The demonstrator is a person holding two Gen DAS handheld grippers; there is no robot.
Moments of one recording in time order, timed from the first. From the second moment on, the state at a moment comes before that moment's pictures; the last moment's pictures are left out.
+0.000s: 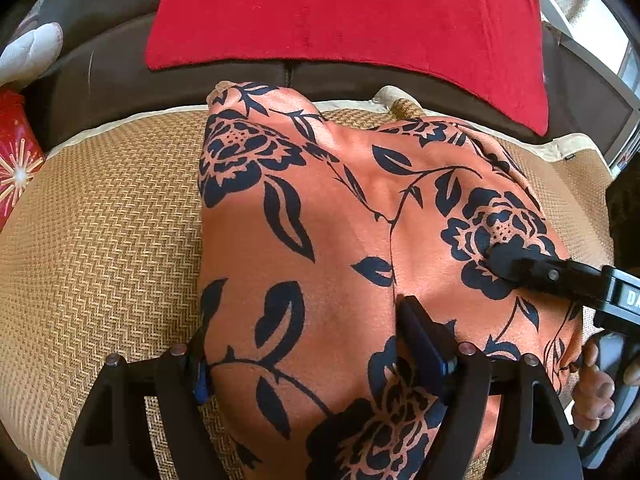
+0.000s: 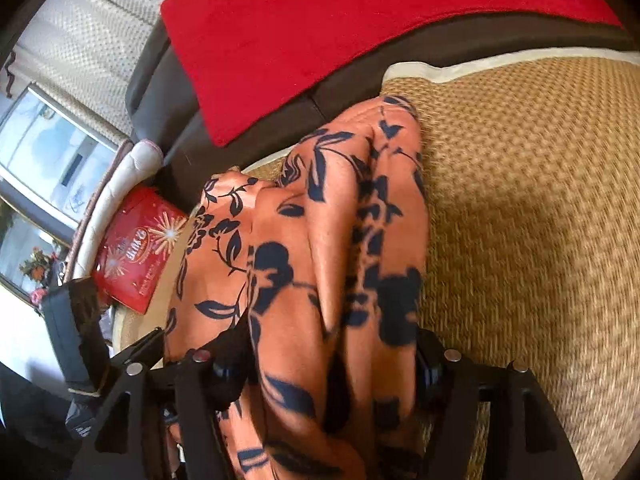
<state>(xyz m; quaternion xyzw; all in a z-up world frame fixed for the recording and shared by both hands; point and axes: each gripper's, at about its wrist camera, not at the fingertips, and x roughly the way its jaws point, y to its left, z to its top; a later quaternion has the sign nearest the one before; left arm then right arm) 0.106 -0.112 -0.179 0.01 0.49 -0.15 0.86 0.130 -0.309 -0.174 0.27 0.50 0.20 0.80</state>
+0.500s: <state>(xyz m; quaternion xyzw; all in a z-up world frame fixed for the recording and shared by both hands) 0.079 -0.088 -0.185 0.03 0.48 -0.13 0.87 0.086 -0.317 -0.163 0.25 0.48 0.14 0.83</state>
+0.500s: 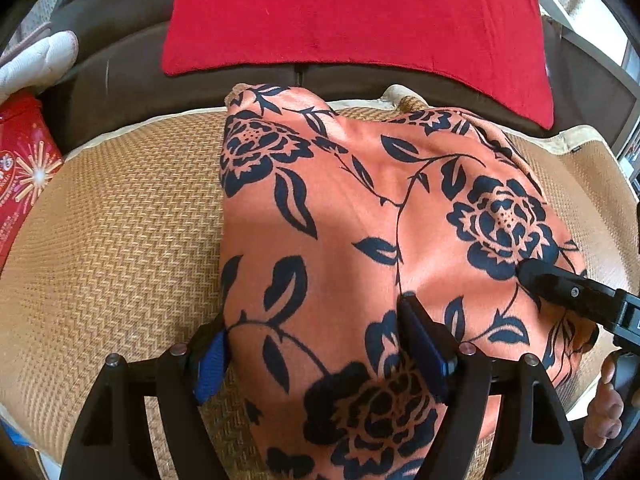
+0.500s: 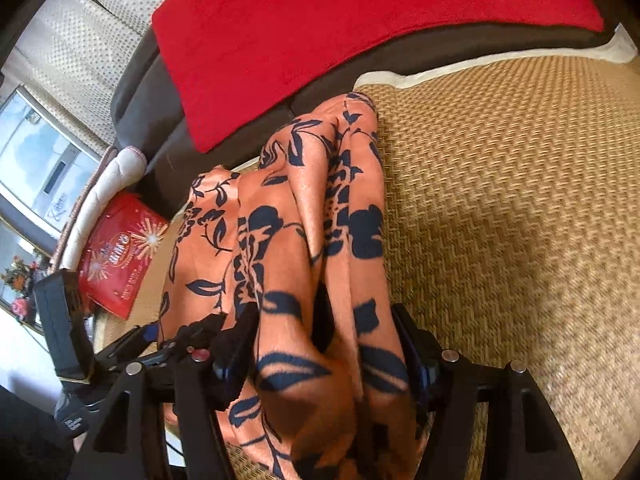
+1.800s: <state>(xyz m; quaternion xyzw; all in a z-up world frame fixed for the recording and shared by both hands) 0.049 -0.051 -0.164 0.05 0.46 -0.08 0.88 0.066 -0.318 -0.129 0.21 0.49 0.16 0.83</state>
